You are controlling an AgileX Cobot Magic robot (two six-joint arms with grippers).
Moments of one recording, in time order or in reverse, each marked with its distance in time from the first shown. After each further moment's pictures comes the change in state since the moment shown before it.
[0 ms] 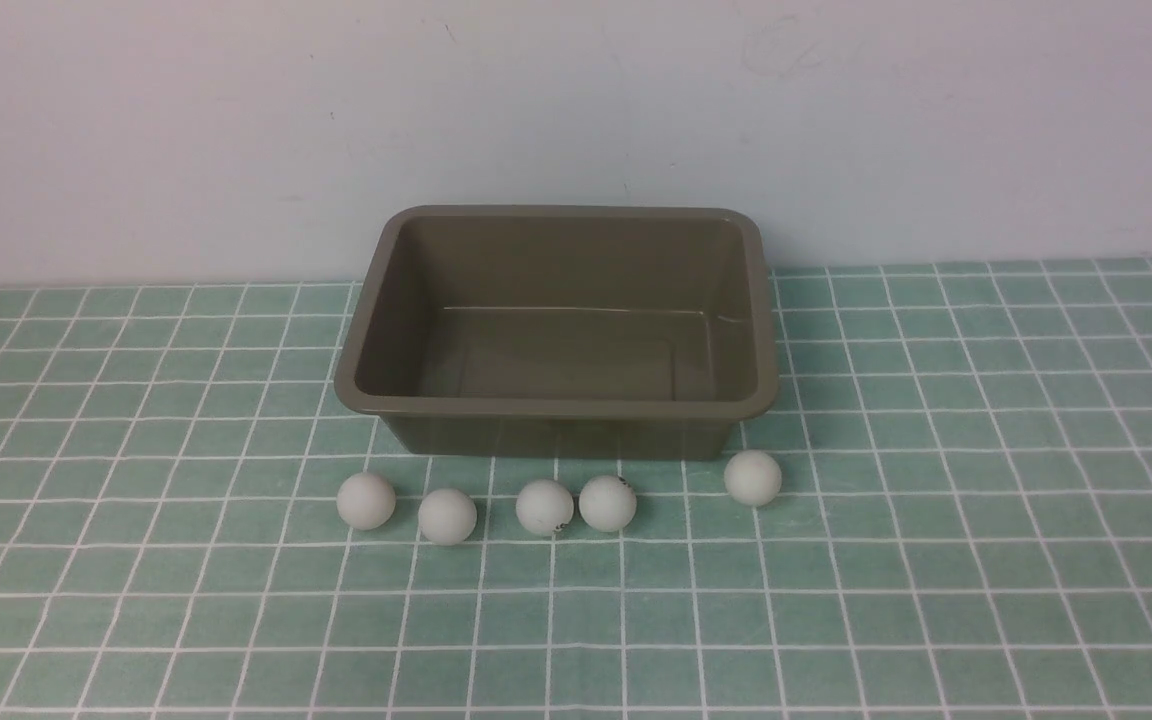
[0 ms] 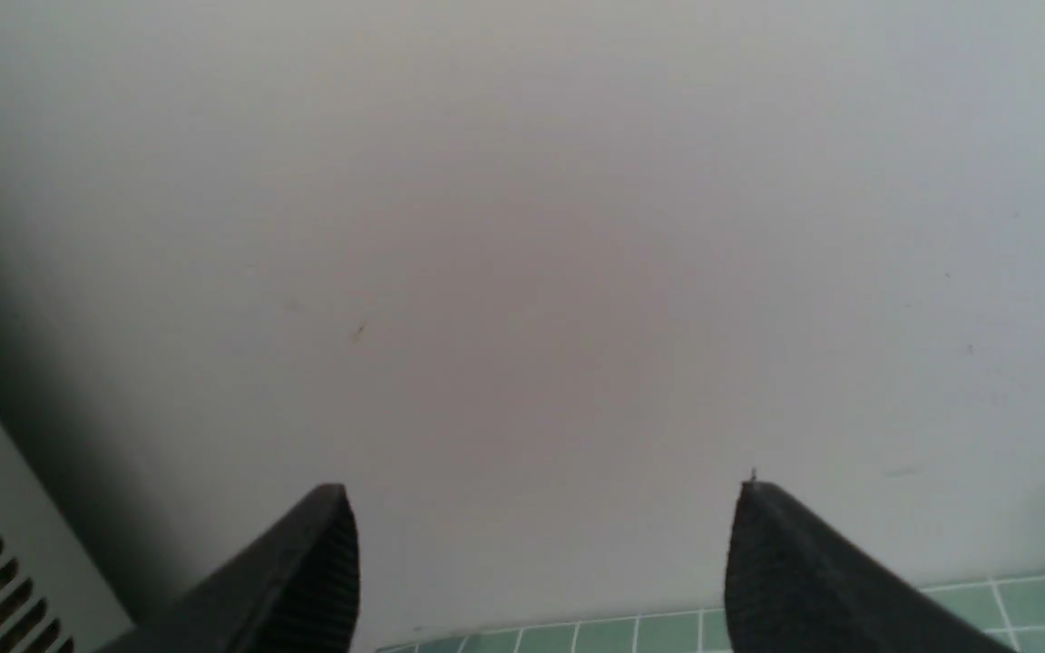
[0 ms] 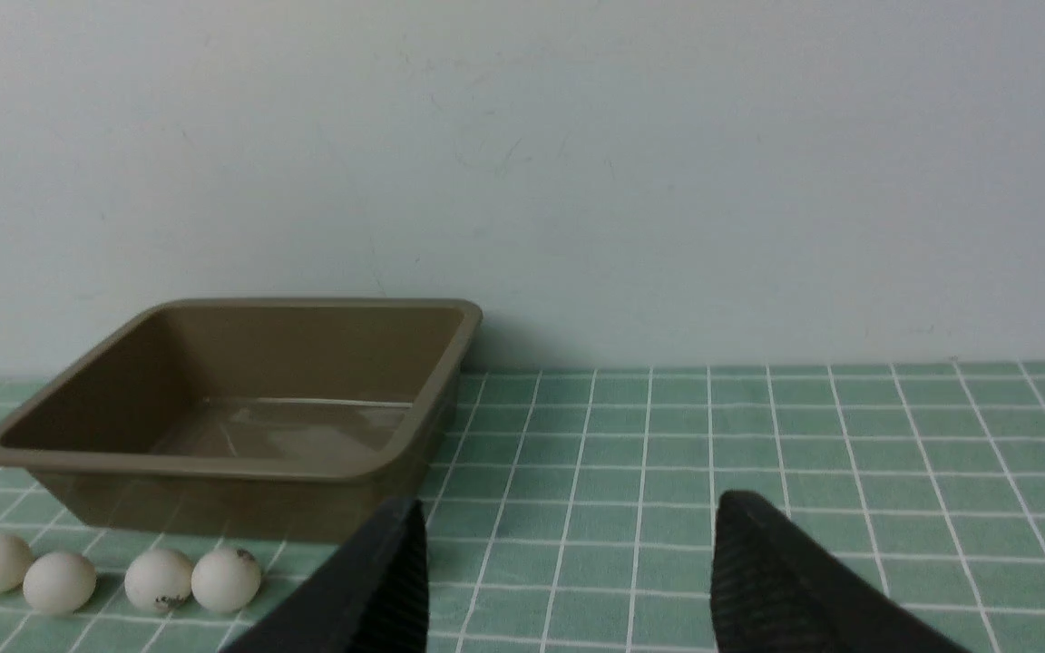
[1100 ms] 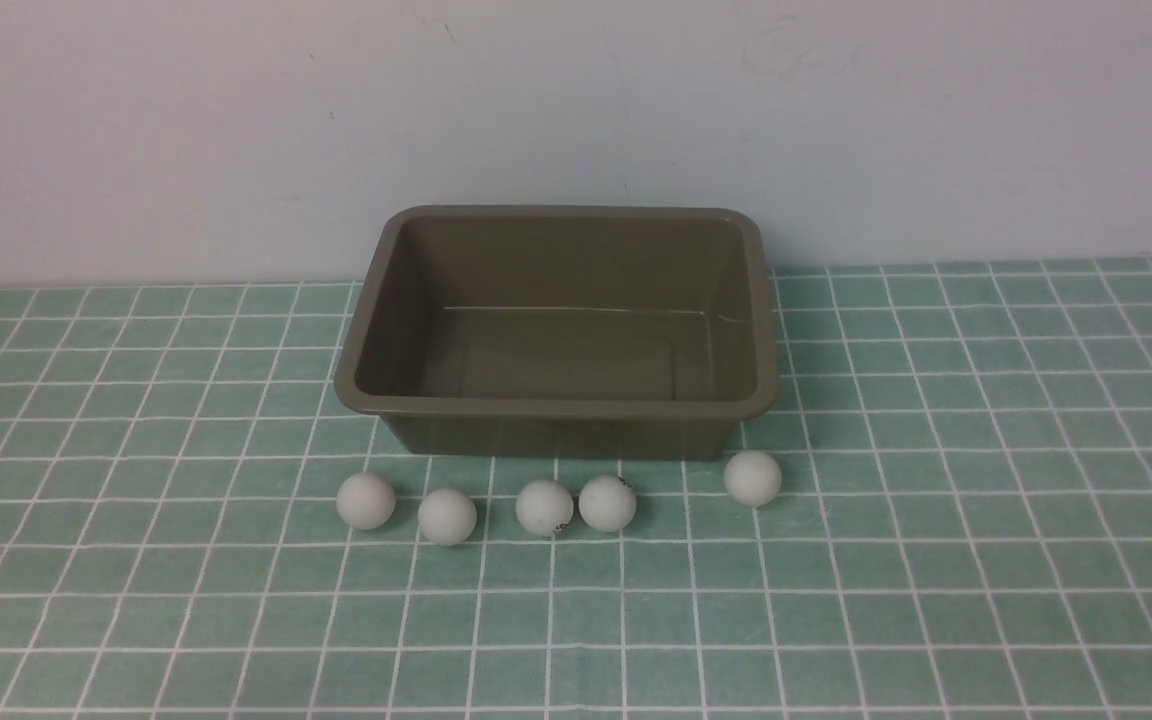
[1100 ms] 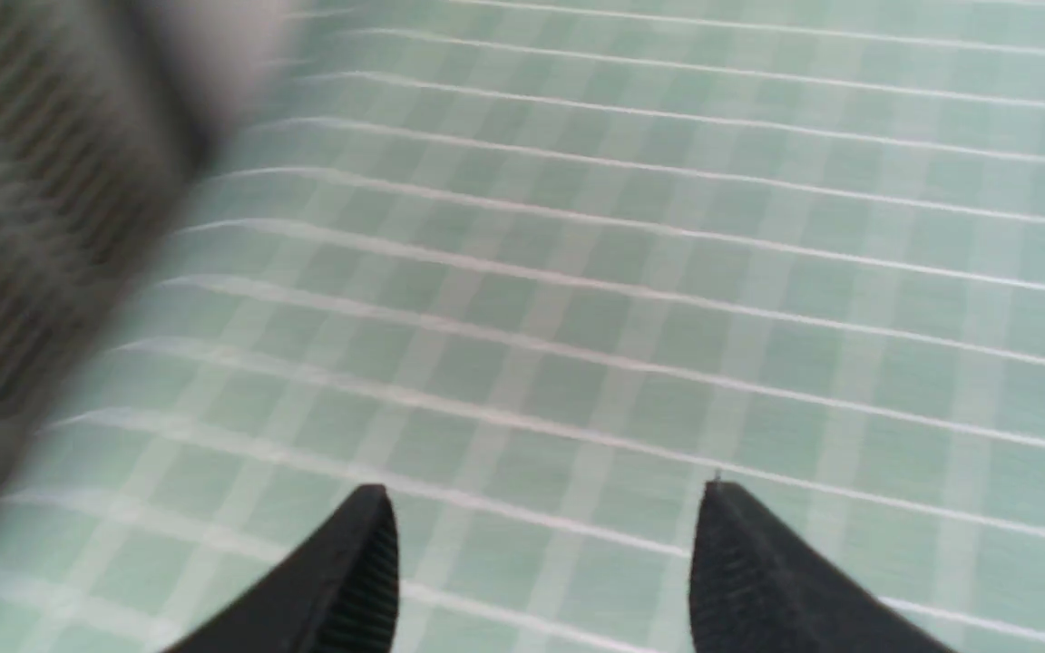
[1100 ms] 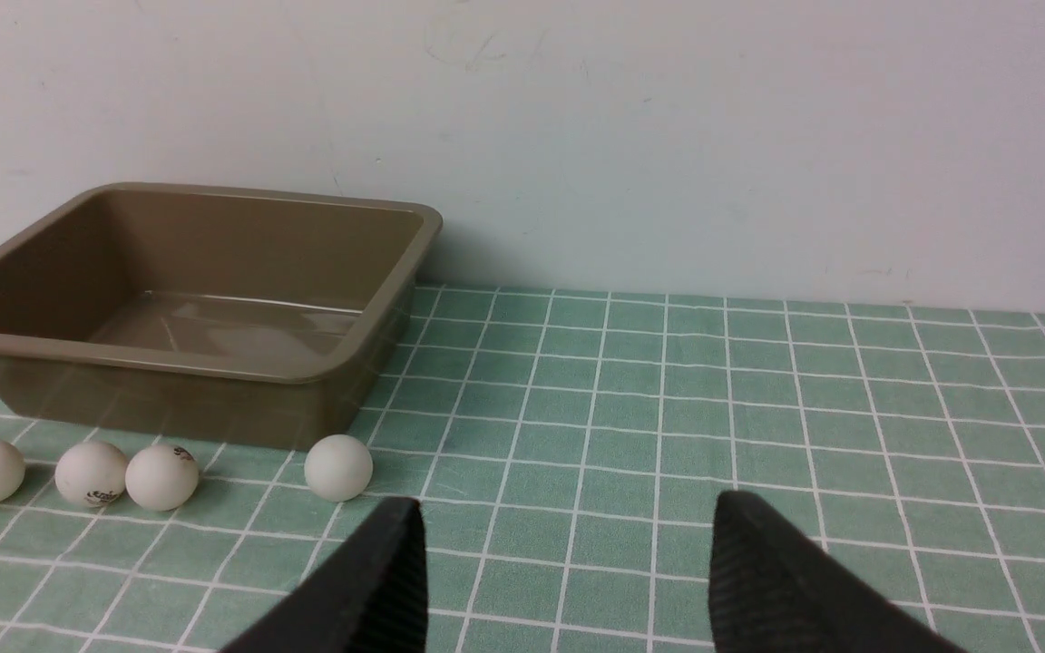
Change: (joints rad) right arm 0.000 0.000 0.000 -0.050 -0.002 -0.052; left arm 0.000 0.110 0.000 -1.689 0.418 1.357
